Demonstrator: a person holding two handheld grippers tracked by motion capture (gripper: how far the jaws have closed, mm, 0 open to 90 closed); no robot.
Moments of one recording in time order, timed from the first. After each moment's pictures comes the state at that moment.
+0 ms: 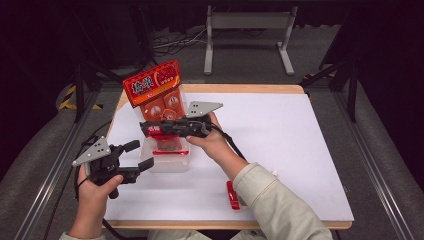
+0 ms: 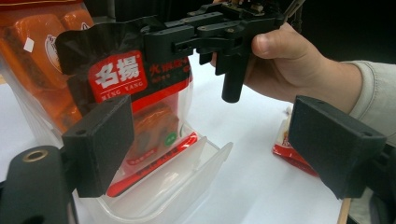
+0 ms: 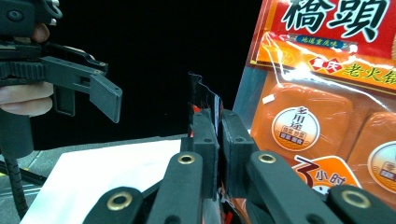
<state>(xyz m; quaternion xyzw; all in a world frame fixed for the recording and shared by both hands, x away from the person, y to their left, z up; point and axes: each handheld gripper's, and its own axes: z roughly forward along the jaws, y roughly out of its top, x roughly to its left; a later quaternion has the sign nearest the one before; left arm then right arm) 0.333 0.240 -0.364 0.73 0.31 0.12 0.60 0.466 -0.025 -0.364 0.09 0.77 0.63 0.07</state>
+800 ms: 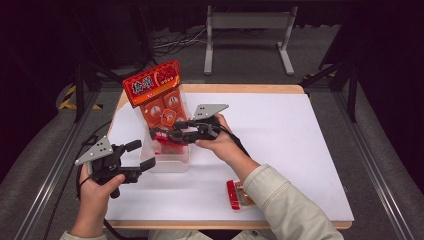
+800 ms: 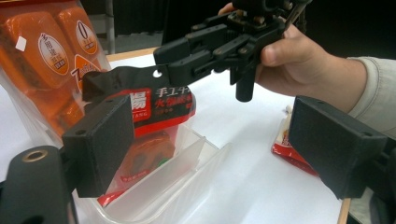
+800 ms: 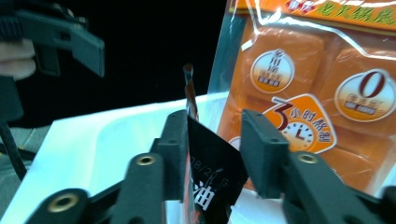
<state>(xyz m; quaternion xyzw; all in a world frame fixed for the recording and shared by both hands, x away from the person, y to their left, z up) 0.336 0.236 -0.365 0.73 0.31 0.12 0.59 0.466 -0.051 -0.369 0.12 0.80 0.58 0.07</state>
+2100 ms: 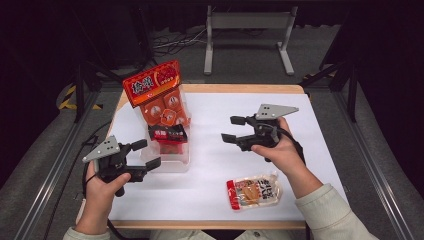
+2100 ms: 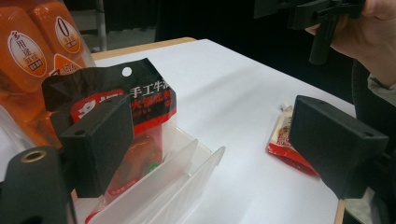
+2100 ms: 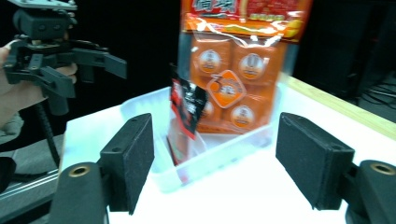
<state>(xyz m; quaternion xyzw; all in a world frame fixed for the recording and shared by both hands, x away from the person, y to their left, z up) 0.341 0.225 -0.365 0.74 0.30 0.11 0.59 0.409 -0.190 -0.320 0.21 0.78 0.58 0.11</state>
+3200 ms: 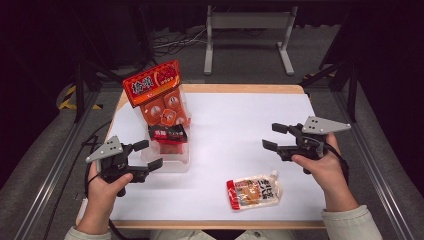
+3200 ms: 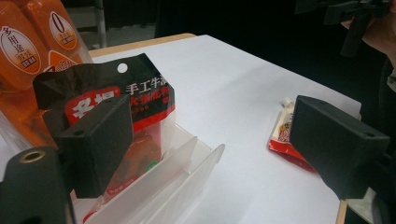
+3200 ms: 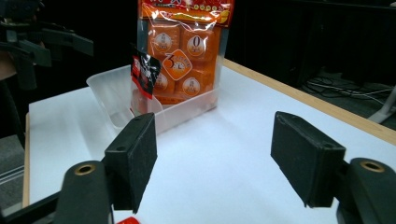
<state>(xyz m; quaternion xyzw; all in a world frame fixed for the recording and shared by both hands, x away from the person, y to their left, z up) 0.341 0.220 -0.367 0.75 0.30 0.11 0.58 0.366 -0.281 -0.321 0.26 0.77 0.56 0.18</state>
